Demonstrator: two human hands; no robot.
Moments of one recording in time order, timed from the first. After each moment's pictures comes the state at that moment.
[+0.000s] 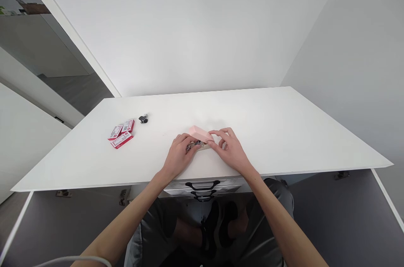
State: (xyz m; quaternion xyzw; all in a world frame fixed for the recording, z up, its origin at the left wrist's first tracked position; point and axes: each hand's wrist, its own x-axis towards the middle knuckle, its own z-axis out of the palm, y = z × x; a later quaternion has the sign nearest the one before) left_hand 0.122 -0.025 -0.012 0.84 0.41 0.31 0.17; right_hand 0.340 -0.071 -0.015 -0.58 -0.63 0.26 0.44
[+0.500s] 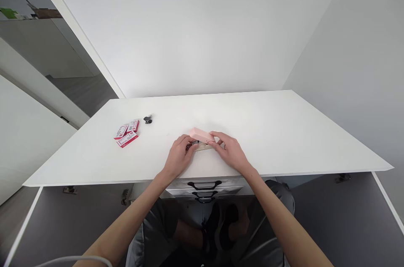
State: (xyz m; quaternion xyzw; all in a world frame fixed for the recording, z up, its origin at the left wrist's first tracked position) left_hand 0.111 -0.030 -0.013 0.82 0.43 0.33 0.17; right_hand 0.337 -0.066 -0.018 -0.58 -0.67 0.24 0.40
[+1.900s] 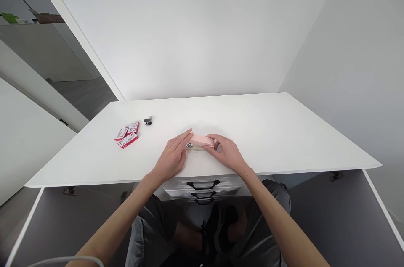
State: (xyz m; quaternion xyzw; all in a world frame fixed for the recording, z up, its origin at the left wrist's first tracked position) left_hand 0.079 -0.035 -0.002 0.92 0.28 0.29 0.02; right_hand 0.331 -0.071 -0.012 -0.58 -0.69 0.23 0.38
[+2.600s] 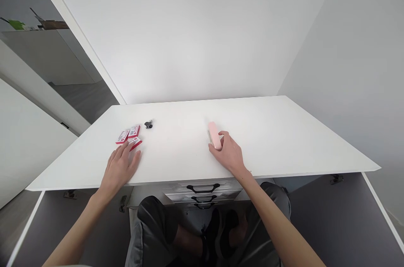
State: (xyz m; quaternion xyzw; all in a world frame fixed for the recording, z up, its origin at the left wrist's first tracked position) left_hand -0.072 -0.028 -0.008 0.74 0.62 0.23 -0.07; right_hand 0.326 -0.065 -0.018 -0.71 -0.58 0.15 0.36
